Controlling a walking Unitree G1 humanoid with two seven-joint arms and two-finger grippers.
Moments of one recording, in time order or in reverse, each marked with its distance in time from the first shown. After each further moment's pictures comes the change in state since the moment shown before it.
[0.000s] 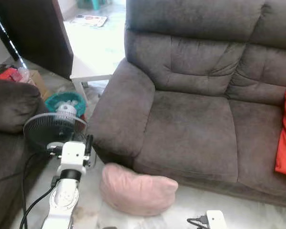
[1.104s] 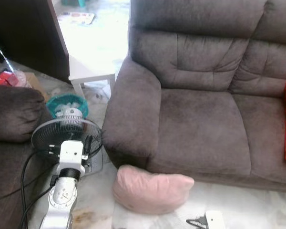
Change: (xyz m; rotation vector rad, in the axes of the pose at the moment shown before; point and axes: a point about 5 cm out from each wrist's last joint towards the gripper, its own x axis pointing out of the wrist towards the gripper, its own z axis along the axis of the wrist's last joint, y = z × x) left arm 0.007 -0.005 0.002 -0.044 0.016 -0.032; right arm -0.001 0.001 -0.004 0.002 0.011 0.001
